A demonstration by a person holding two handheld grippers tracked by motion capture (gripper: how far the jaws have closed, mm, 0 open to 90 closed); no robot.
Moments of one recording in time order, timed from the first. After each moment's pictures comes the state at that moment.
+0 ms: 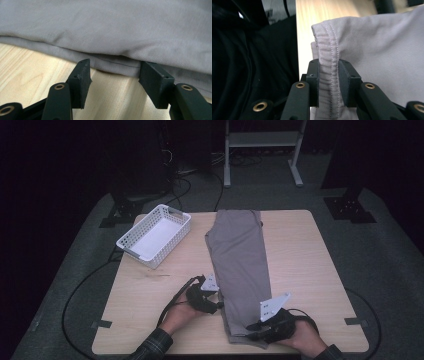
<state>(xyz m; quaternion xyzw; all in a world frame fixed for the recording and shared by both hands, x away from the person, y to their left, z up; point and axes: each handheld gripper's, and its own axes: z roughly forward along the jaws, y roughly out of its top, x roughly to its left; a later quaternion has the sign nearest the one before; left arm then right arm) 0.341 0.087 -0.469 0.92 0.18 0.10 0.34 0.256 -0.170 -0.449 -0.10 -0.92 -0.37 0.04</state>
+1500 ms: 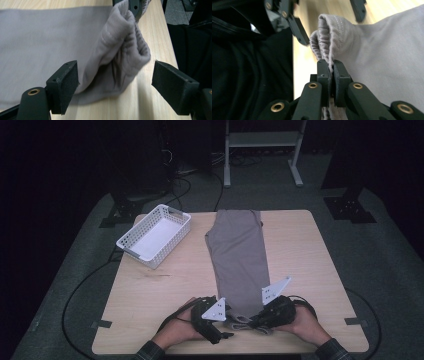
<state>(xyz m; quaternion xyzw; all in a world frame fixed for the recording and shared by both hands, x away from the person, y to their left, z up) 0.277 0.065 -0.451 0.92 -0.01 0.07 0.38 0.291 -0.180 -0.438 -0.13 -0.90 -0.39 0.11</state>
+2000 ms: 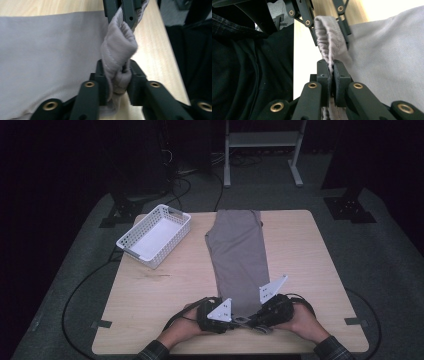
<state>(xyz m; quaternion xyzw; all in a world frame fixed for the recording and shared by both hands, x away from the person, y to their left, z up) 0.284 0.057 -0.454 0.92 -0.02 0.04 0.39 0.296 -0.176 -0.437 -0.12 -0.91 -0.39 0.11</state>
